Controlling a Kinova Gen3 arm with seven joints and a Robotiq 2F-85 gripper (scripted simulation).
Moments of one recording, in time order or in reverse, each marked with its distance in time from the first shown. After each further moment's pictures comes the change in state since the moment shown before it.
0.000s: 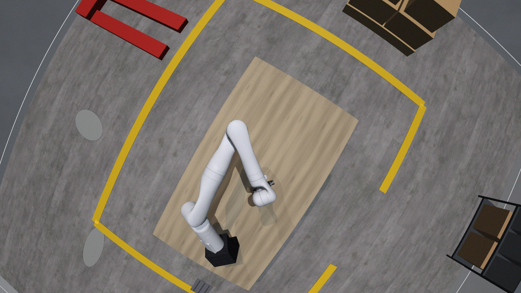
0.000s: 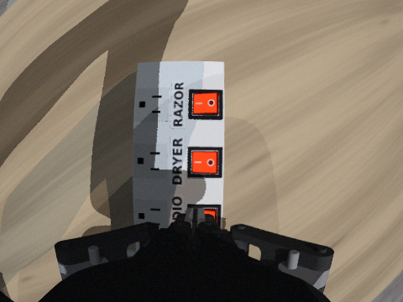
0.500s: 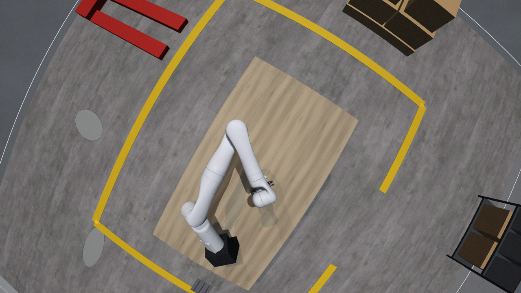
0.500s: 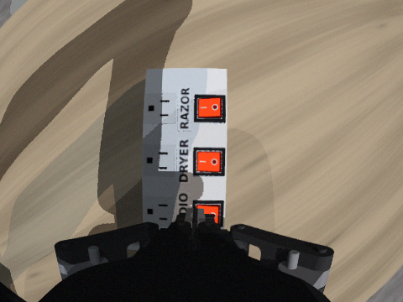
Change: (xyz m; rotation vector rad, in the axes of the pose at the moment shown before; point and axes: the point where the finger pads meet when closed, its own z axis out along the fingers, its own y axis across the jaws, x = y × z) arm 0.000 -0.004 -0.015 0.012 0.001 -0.002
